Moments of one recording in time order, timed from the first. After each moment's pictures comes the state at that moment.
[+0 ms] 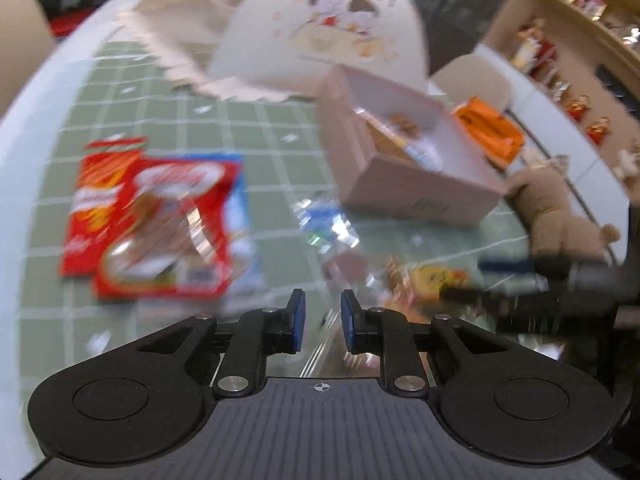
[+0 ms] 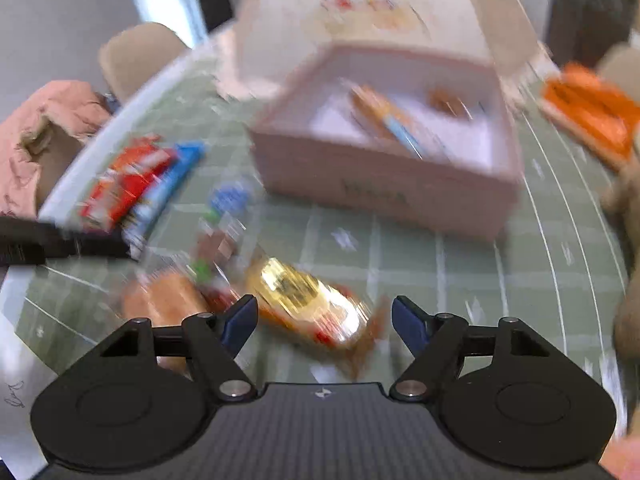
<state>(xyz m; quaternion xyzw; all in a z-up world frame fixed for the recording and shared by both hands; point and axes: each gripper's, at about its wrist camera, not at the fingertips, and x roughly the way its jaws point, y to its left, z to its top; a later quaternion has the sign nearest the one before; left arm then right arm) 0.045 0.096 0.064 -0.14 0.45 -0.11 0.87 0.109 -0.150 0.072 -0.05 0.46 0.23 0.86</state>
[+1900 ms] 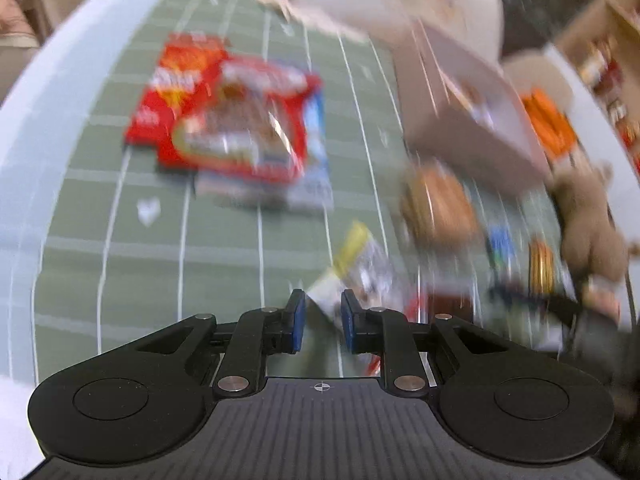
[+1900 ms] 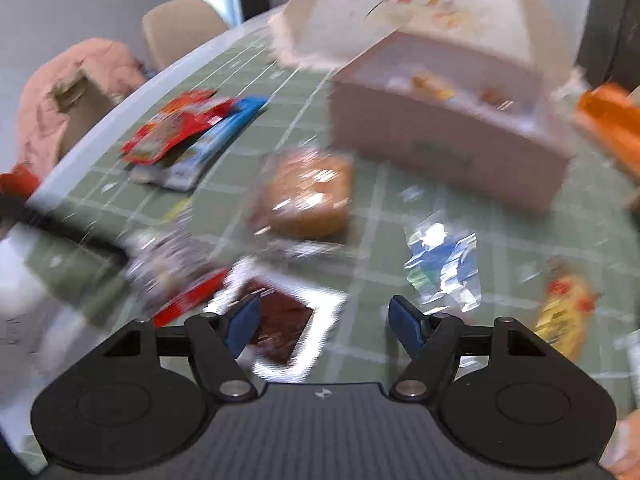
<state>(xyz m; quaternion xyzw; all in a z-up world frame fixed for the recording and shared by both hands) 0.031 0.120 0.042 -0.21 0.51 -0.03 0.83 0.052 -0.132 0.035 -0.08 0.47 0.27 0.84</state>
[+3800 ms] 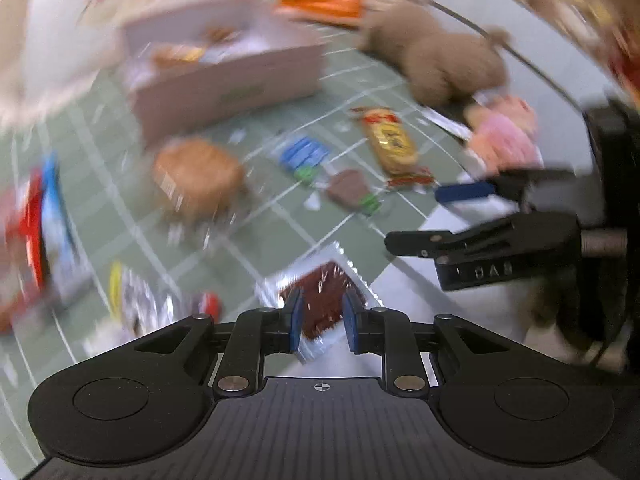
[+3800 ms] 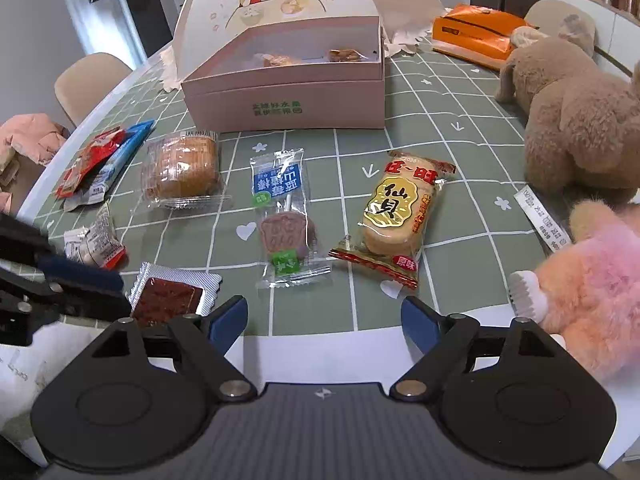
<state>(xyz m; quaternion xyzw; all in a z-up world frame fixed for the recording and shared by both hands) 0.008 -0.033 0.058 0.10 0.49 -0.30 0.81 0.015 -0.235 0.031 0.01 0.47 0.13 0.87</state>
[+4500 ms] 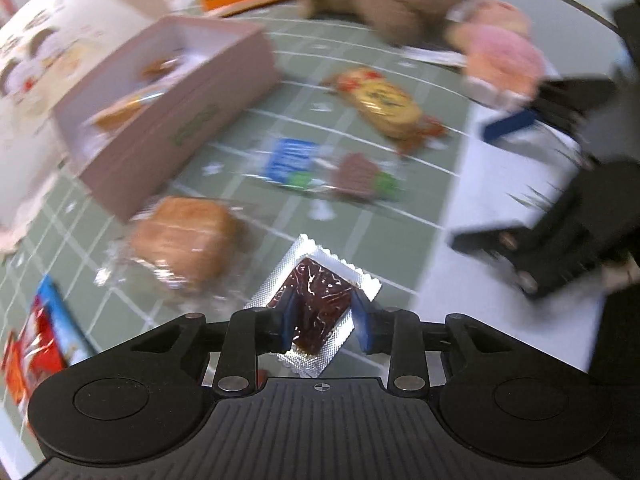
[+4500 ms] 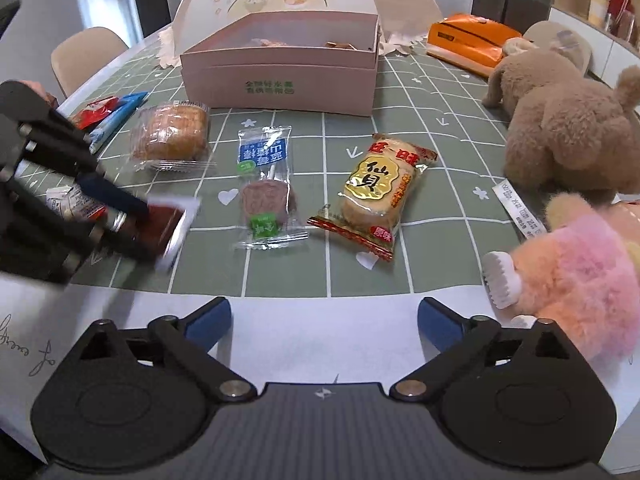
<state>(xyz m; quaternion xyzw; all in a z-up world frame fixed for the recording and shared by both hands) 0.041 -0.064 0.034 0.25 0.48 -0.31 0.78 -0.001 -0.234 0.022 -0.04 0.46 0.12 0.88</state>
